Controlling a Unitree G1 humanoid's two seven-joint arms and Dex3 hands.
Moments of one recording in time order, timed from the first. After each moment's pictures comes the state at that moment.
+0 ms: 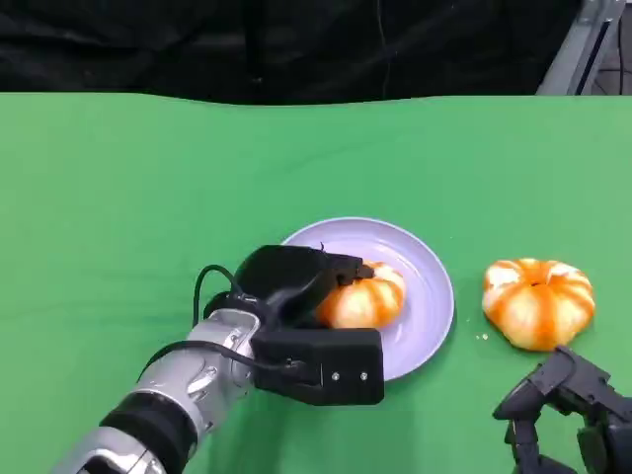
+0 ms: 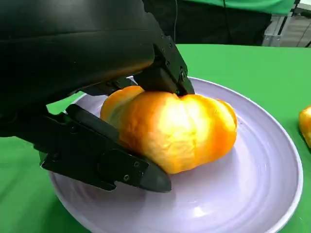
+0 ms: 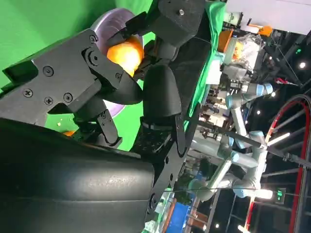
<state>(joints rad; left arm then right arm) -0.66 0.04 -0.59 0.94 0.73 -0.23 0.25 0.32 0.04 0.02 0.07 -0.18 -0.79 -0.08</state>
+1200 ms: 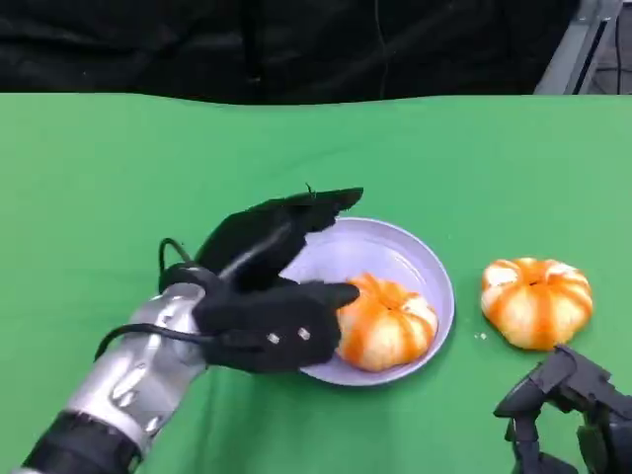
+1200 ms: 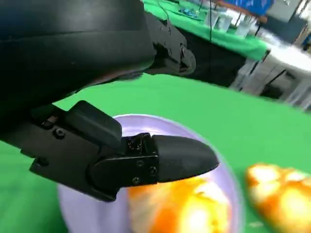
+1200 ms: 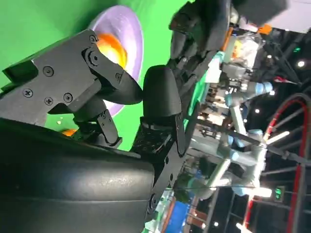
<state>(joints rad) -0.49 0.18 -0.40 0.43 0.47 -0.23 -0.03 0.29 0.04 0.02 0.12 -0.16 -0.83 -0.08</state>
